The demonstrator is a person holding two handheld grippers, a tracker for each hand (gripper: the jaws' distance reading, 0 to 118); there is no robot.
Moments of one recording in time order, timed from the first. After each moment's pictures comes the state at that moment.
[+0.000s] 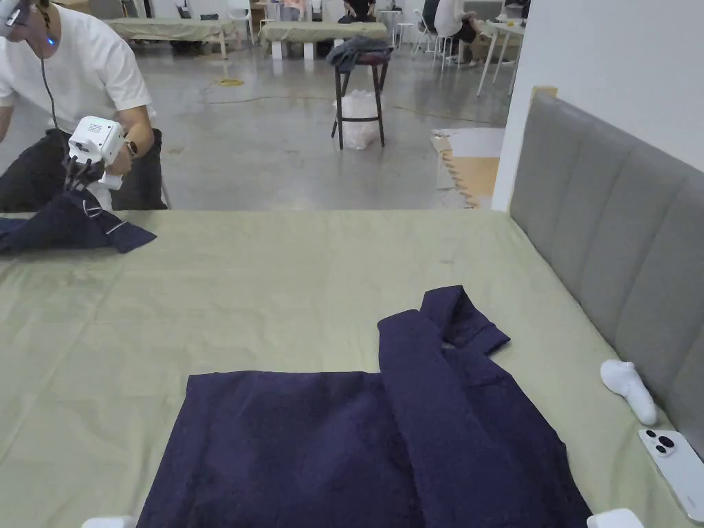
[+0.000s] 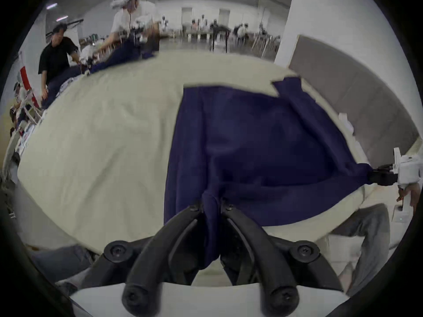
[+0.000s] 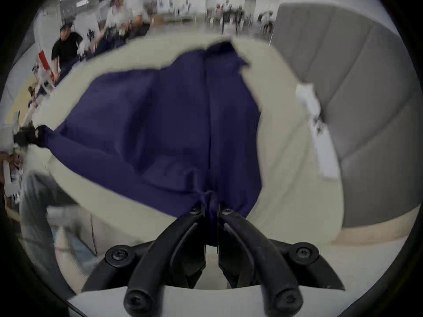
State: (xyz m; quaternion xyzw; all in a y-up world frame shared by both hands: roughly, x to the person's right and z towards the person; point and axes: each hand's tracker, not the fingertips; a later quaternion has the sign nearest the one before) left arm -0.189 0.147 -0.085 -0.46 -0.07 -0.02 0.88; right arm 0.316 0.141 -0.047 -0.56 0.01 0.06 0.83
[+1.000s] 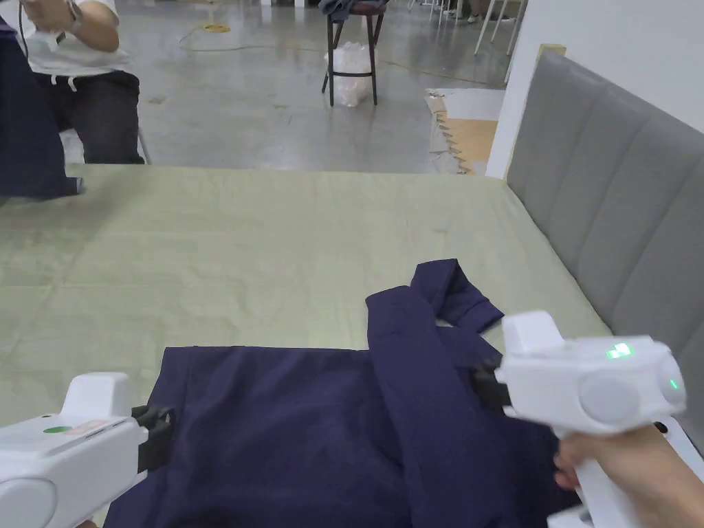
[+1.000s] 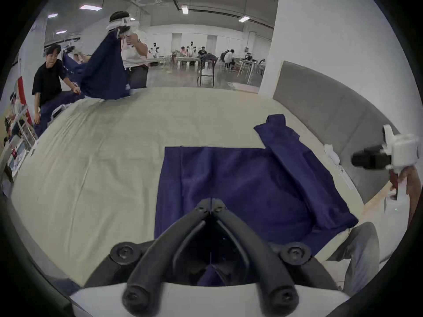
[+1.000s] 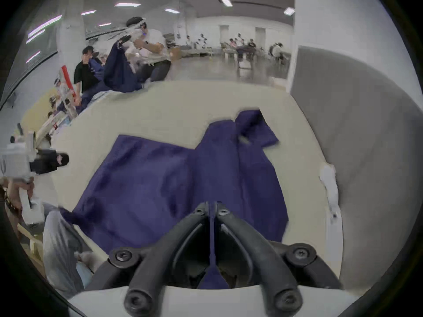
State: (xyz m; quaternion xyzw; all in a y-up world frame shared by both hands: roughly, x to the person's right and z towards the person) left arm -0.164 0.244 -0.186 -0.36 -0.13 0.04 0.92; right arm 0.260 0.281 -0.209 -0.38 0.10 0.03 0.92
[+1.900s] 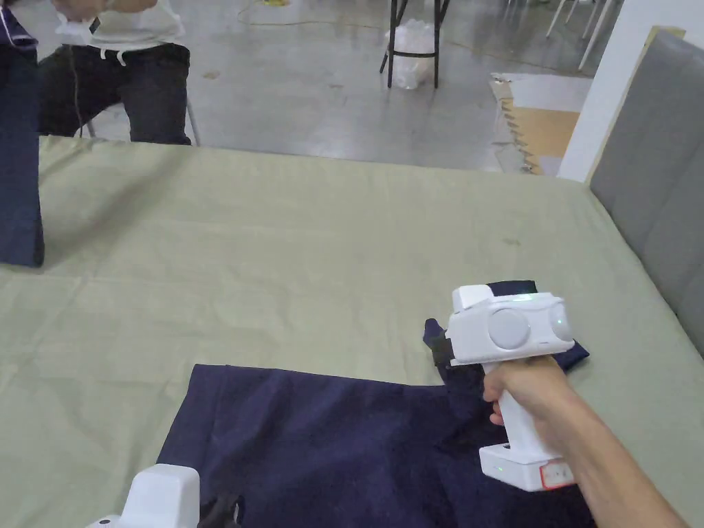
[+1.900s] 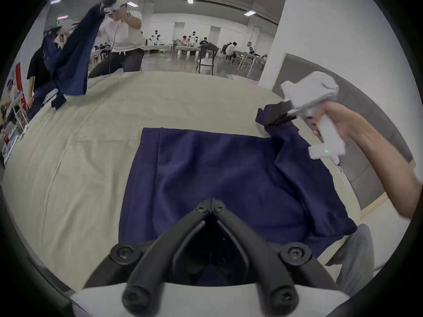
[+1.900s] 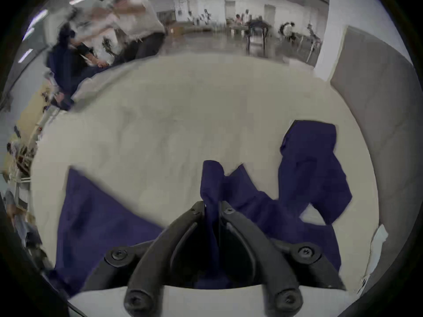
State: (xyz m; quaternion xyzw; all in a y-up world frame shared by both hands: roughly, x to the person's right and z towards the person) left arm -0.133 0.201 -0.188 -0.39 -0.14 0.06 0.91; right arm 0.212 0.201 -0.399 -0.43 0.11 0.02 0.89
